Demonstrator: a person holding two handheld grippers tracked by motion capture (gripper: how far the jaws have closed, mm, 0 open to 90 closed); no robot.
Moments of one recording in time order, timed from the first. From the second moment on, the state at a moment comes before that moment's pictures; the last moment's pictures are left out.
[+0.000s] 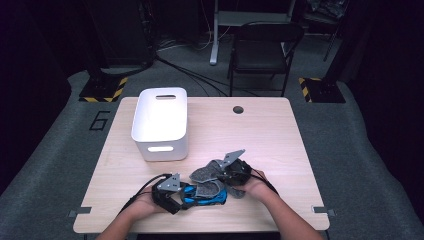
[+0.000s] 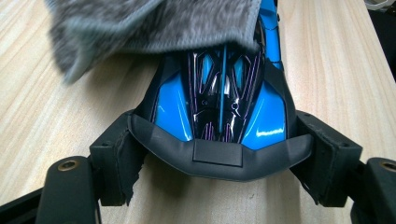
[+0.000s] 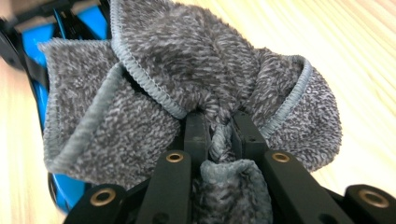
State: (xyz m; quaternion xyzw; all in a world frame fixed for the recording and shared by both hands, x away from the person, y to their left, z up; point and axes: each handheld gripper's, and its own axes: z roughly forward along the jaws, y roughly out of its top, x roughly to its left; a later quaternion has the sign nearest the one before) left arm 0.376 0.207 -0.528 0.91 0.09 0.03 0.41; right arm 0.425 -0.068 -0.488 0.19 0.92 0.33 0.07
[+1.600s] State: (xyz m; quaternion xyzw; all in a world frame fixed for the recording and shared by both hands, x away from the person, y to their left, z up) left arm 0.377 0.206 -0.528 0.91 0.08 0.03 0.41; right arm 0.461 0.015 -0.499 0.19 0.92 0.32 -0.07
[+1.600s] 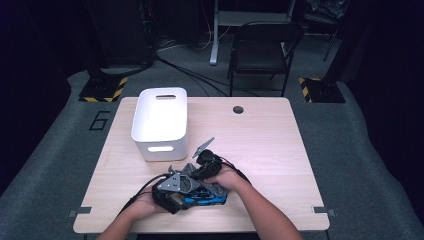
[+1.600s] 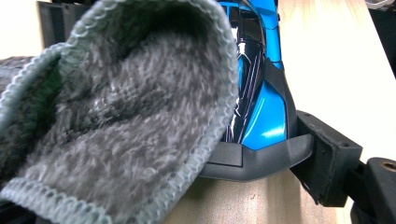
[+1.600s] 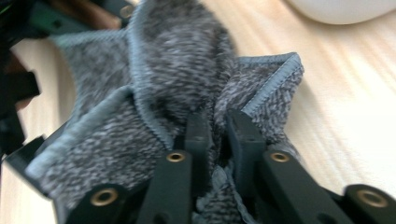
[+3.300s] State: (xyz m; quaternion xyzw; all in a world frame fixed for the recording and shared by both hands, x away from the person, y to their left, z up) left arm 0.377 0.206 -0.528 0.91 0.08 0.03 0.41; right arm 0.431 -0.104 -0.487 0.23 0.92 0.31 -0.01
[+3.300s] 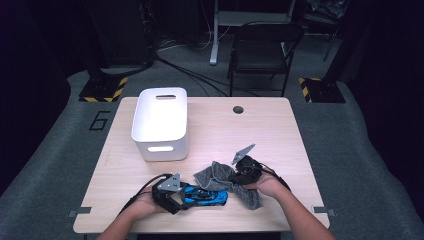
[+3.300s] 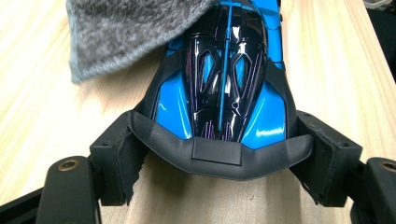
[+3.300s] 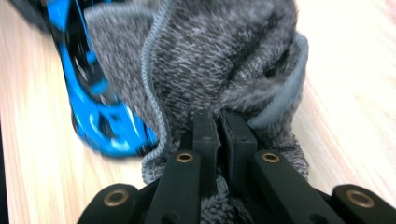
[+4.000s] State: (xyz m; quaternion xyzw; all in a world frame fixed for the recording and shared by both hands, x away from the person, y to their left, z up) left arm 0.377 0.206 -0.528 0.91 0.09 0.03 0.41; right arm 0.362 -0.094 -0.490 0.18 0.91 0.38 -0.05
